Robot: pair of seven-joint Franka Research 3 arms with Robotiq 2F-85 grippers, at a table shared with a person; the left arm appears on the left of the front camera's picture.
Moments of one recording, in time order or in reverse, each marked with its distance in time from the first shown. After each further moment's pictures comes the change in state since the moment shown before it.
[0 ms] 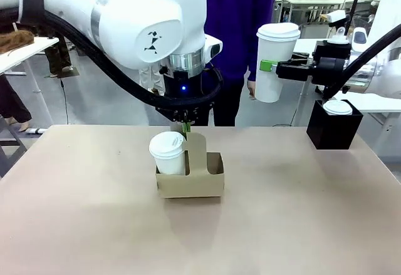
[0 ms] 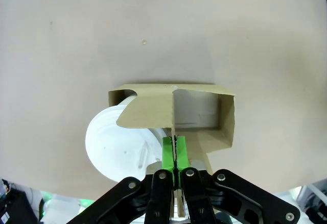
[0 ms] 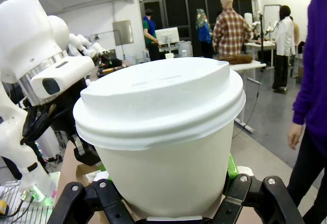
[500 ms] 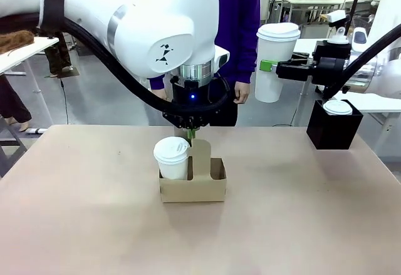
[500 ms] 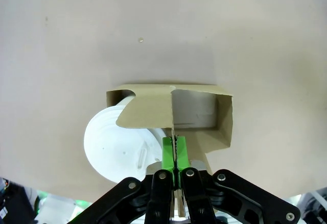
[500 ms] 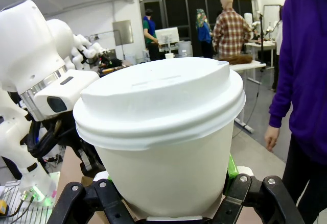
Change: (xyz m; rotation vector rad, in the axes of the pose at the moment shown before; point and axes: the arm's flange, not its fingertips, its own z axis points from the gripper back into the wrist) left arm -0.001 -0.016 -0.021 0.025 0.014 0.015; right arm 0.000 0.000 0.000 0.000 0.000 0.000
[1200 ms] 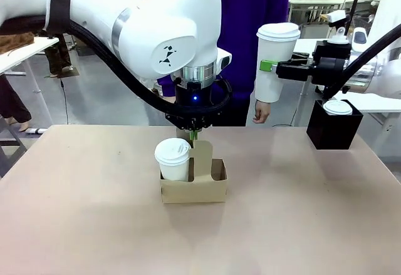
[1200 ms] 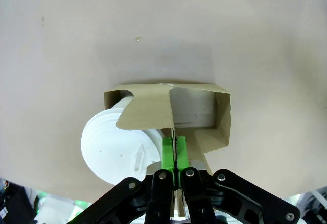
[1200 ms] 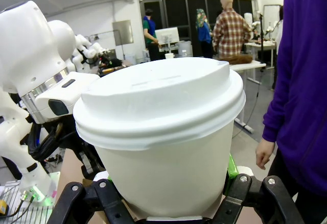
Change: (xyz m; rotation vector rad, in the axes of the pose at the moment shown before) left arm 0.000 -0.003 -0.002 -0.004 0.005 -0.004; right arm 0.000 0.000 0.000 0.000 0.000 0.000
